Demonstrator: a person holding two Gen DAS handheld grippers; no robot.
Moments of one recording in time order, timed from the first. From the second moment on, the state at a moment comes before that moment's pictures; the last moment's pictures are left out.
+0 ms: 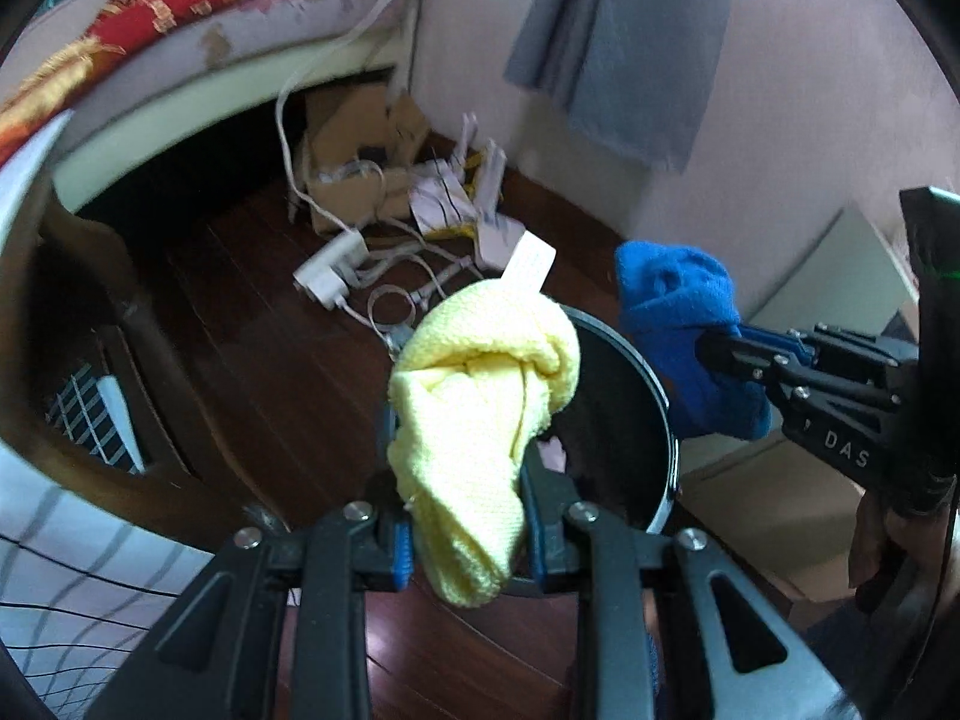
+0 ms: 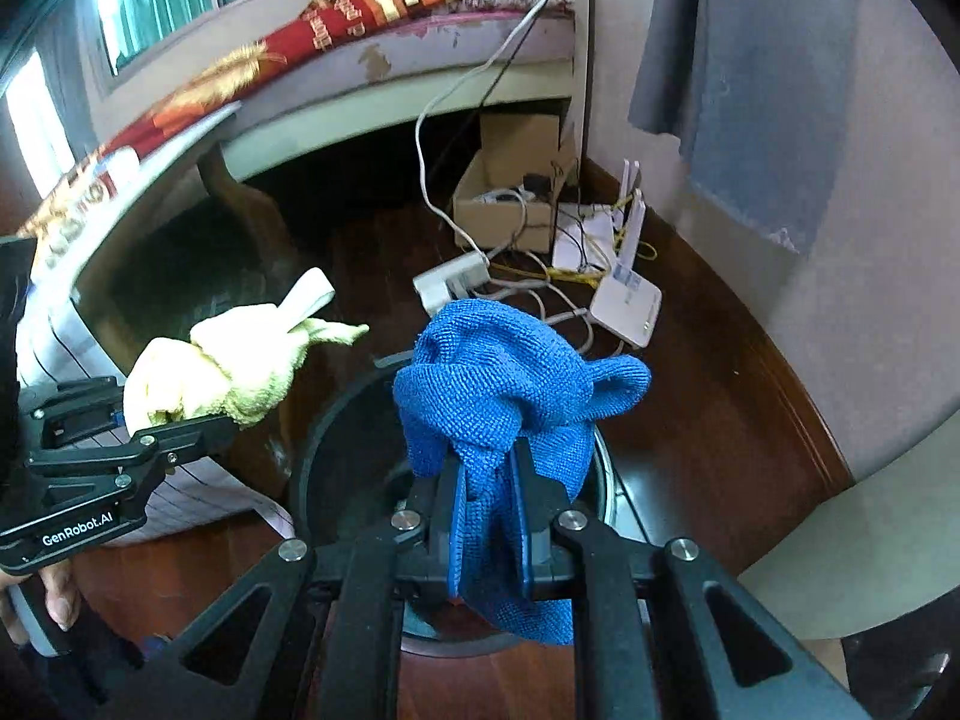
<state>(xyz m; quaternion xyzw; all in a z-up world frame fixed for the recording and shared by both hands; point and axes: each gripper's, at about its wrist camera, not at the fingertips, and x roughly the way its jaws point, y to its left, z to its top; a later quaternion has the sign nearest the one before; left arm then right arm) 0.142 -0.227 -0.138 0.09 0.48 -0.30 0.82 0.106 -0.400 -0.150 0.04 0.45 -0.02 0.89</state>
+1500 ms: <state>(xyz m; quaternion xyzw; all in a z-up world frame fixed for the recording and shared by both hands) 0.144 -0.188 -0.139 0.07 0.48 -0.22 0.85 0.122 -0.370 -0.179 -0.04 0.49 -0.02 0.87</state>
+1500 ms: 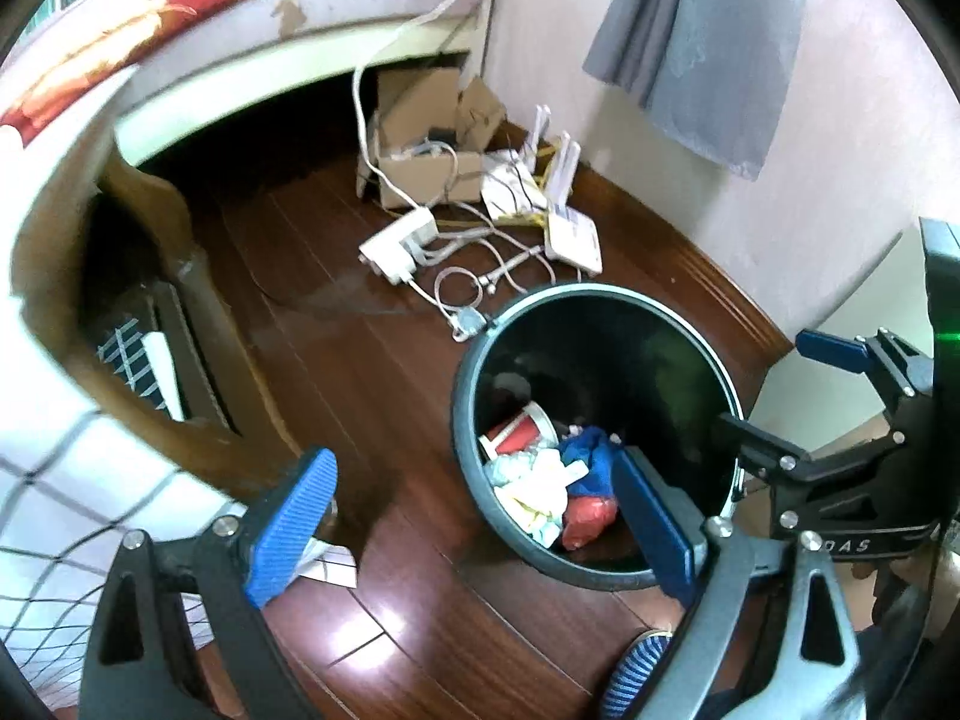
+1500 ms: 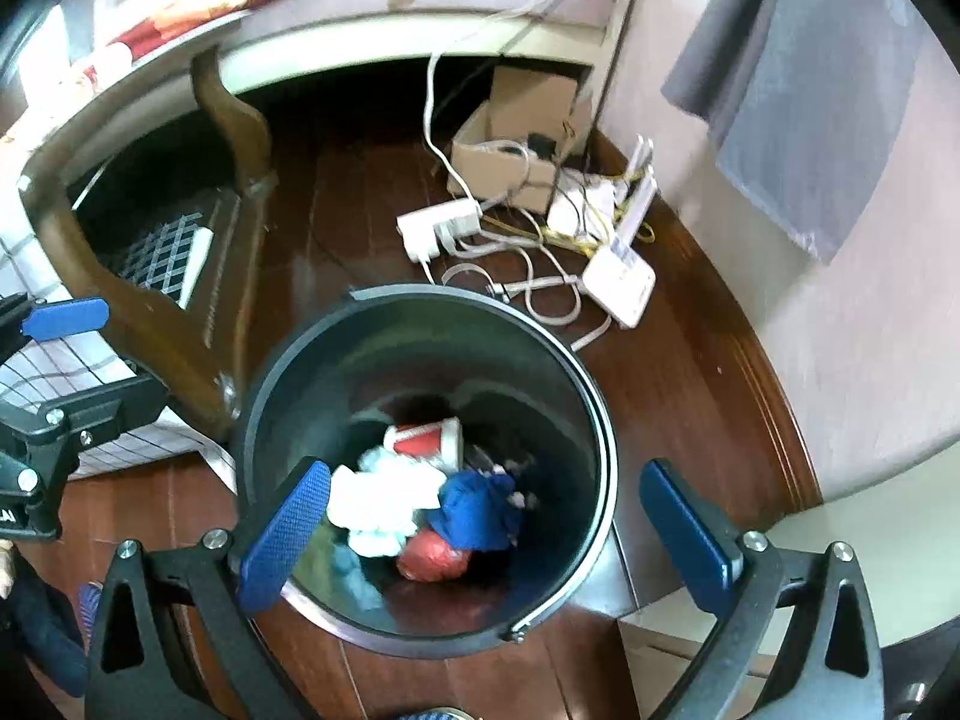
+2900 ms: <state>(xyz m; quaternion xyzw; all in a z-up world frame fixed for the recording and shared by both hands) 0.145 0.199 -0.049 -0.07 0.36 0.12 0.92 0.276 -0.005 -0.029 -0.11 0.33 0.30 0.89</state>
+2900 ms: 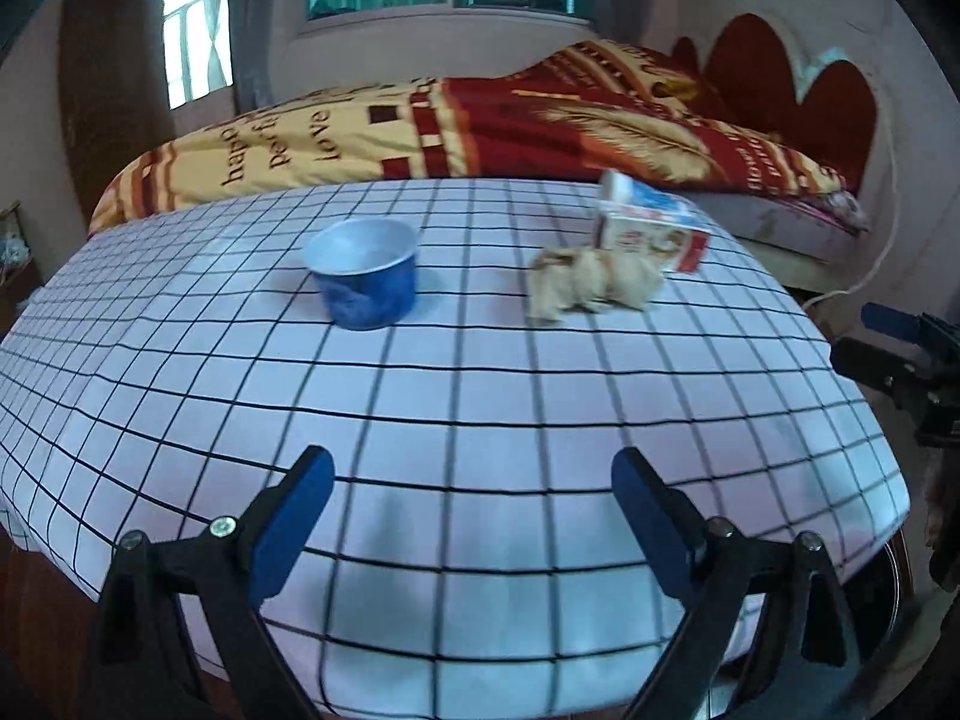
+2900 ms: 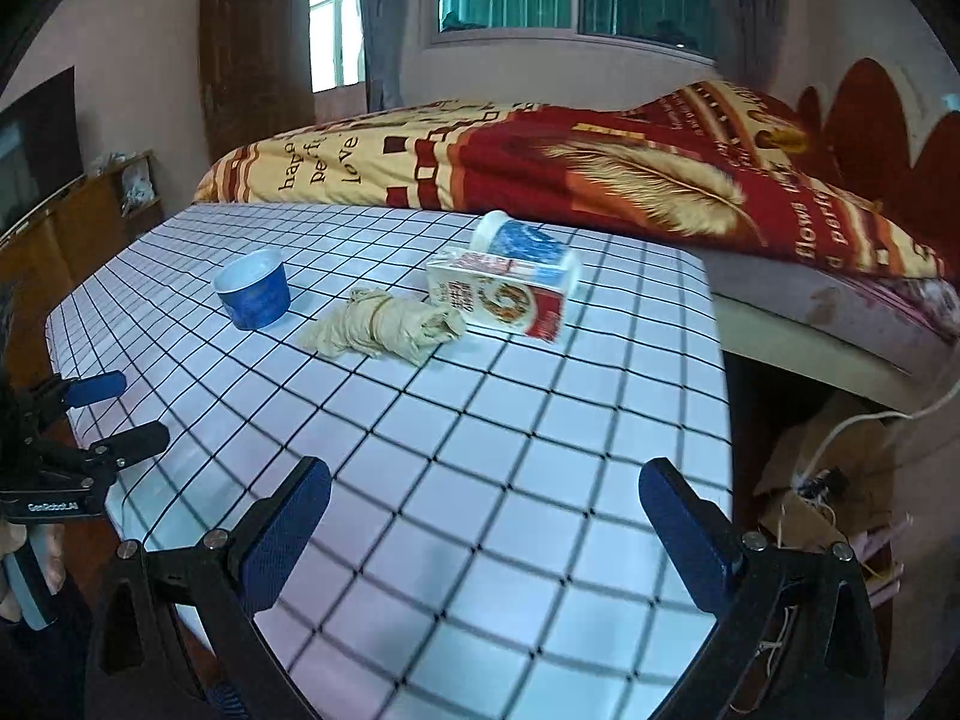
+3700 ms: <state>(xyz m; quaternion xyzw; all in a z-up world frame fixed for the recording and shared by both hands) 0.234 0.284 -0.068 -0.10 0.38 0.16 0.90 0.366 0.123 -0.074 -0.18 0.37 0.37 0.84</state>
